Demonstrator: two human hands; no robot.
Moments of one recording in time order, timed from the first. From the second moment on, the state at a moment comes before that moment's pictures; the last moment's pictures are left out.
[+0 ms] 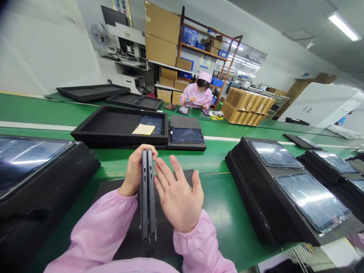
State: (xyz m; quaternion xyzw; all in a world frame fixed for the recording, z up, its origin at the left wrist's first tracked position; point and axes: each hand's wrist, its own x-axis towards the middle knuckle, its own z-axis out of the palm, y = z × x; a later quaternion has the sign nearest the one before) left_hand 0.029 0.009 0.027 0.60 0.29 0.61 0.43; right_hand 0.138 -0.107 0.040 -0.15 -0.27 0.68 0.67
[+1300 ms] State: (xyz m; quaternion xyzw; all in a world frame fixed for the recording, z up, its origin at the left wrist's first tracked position) left_hand 0.028 0.009 0.034 0.58 0.29 0.61 0.46; right_hand 0.141 -0.095 0.015 -0.27 -0.49 0.55 0.63
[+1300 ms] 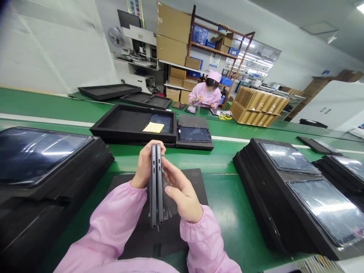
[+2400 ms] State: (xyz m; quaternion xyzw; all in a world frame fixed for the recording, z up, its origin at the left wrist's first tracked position) left_hand 0.035 0.009 0.024 0.58 0.41 0.64 0.31; right_hand 0.166 -0.082 0.034 -0.39 -0.43 0.50 0.64
